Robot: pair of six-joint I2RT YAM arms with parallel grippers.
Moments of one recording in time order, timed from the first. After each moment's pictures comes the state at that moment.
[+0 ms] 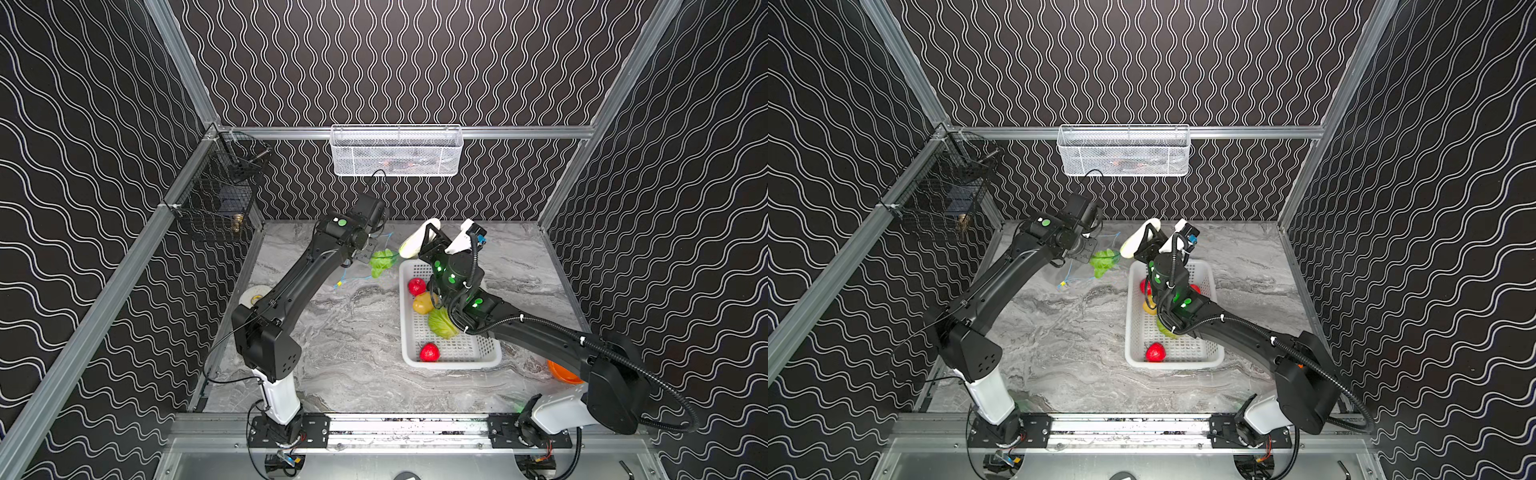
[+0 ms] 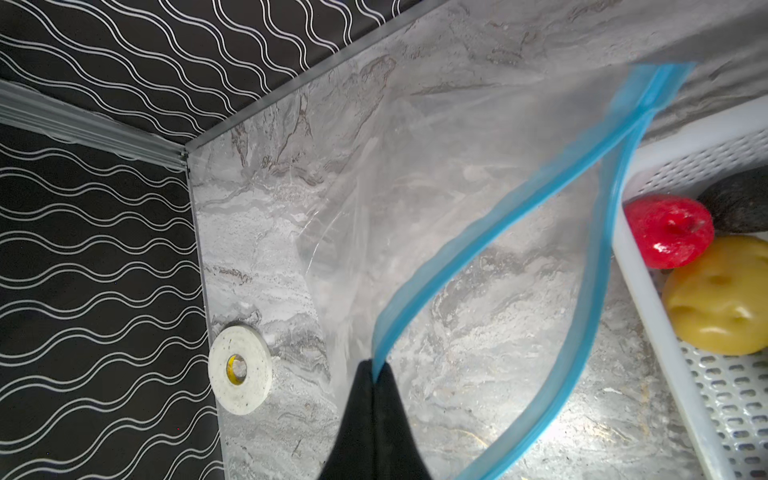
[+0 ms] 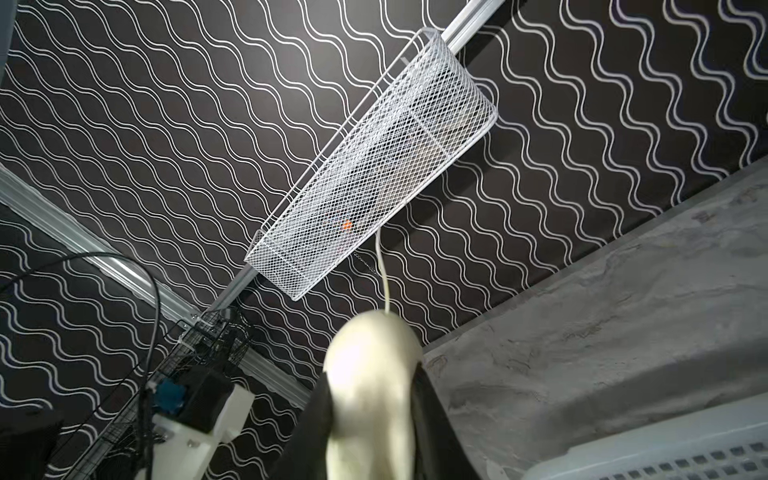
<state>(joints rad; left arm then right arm) -0.54 1.80 1.94 -1.17 -0.45 -0.04 0.82 1.47 1.04 0.54 0.67 0.73</state>
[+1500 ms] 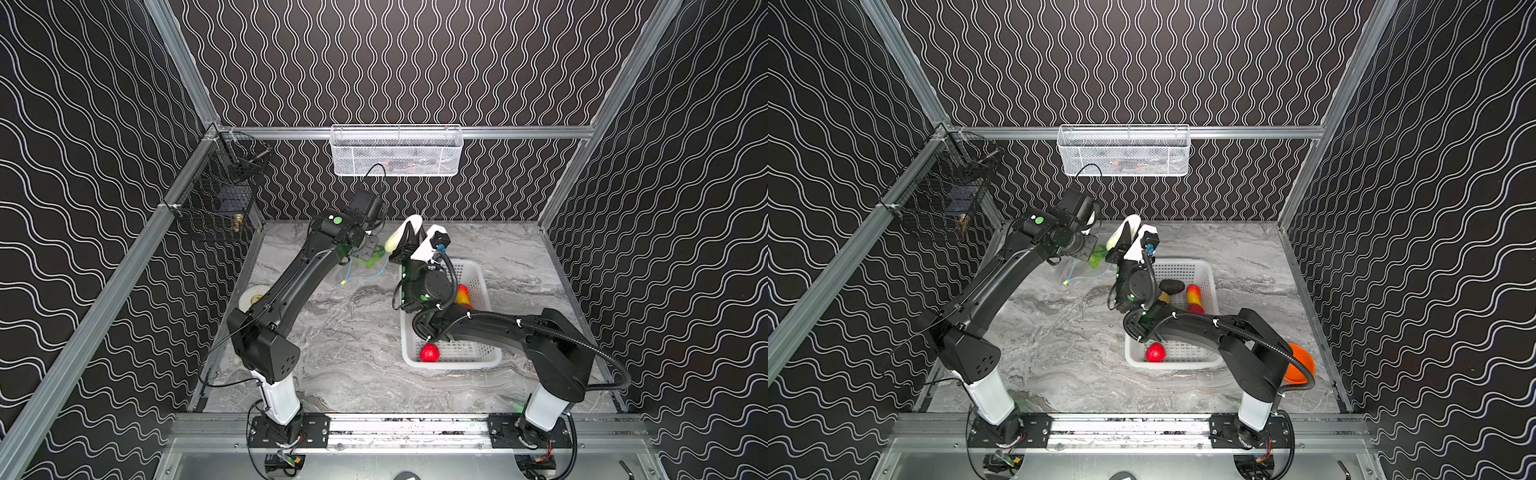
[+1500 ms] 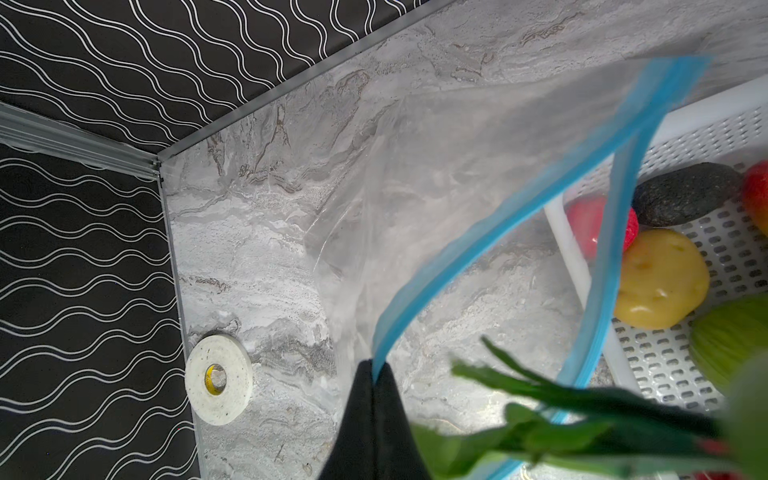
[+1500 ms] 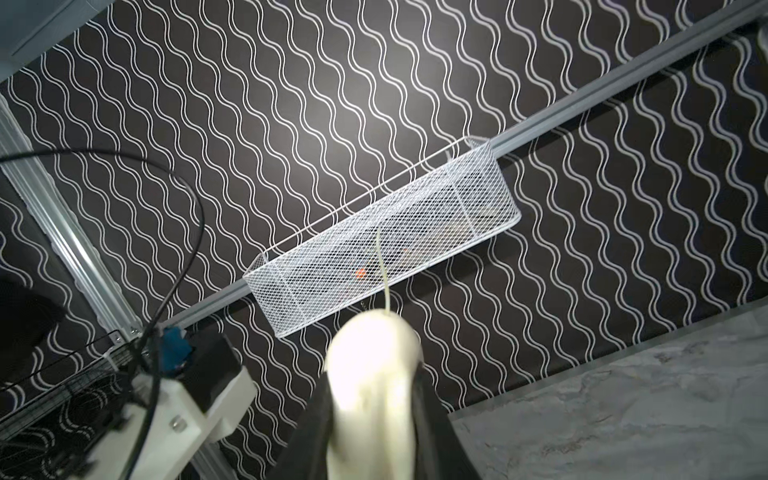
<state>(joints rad) -0.54 1.78 1.98 -1.21 -0.36 -0.05 0.97 1.74 1.15 1.14 0.92 0.06</state>
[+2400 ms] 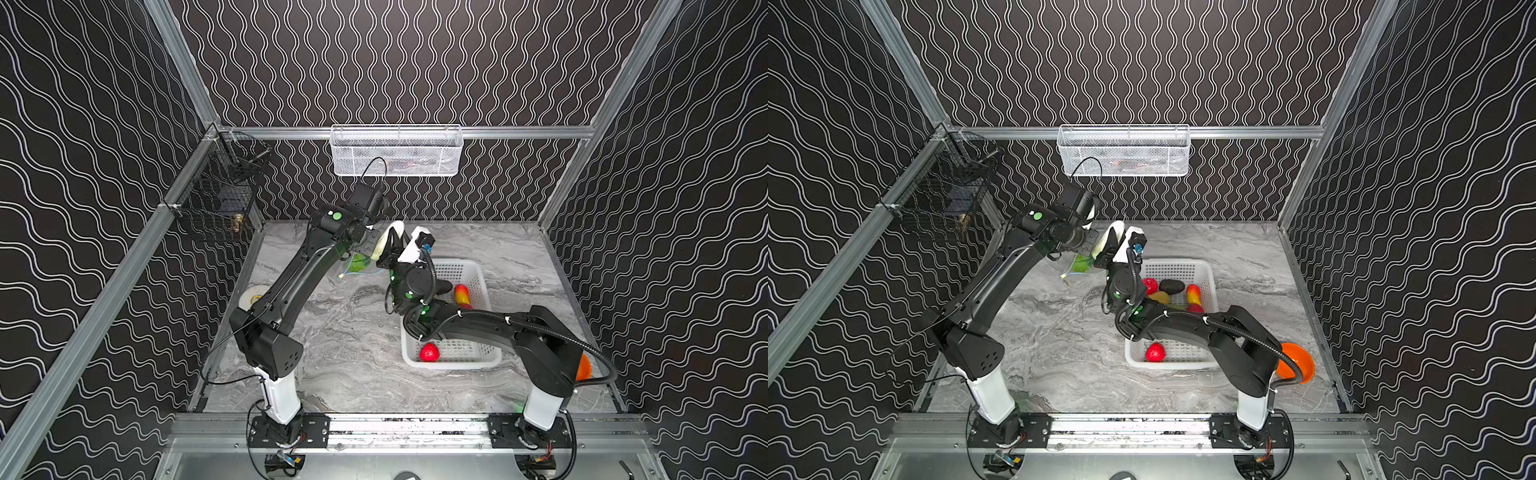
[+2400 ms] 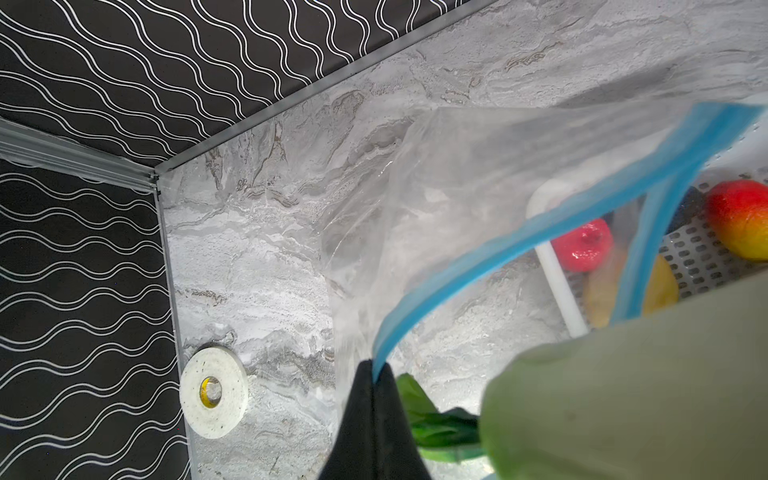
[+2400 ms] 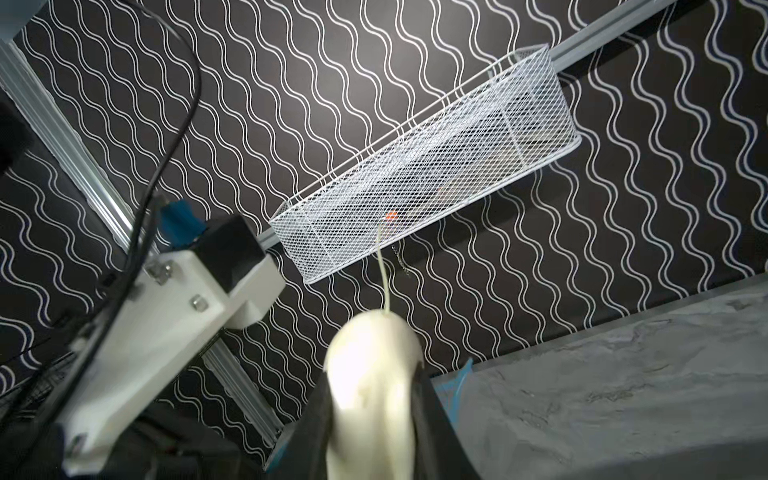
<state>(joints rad) -0.54 1.82 2.07 -1.23 -0.34 -0.05 0.99 1.83 1.22 0.94 0.84 0.29</state>
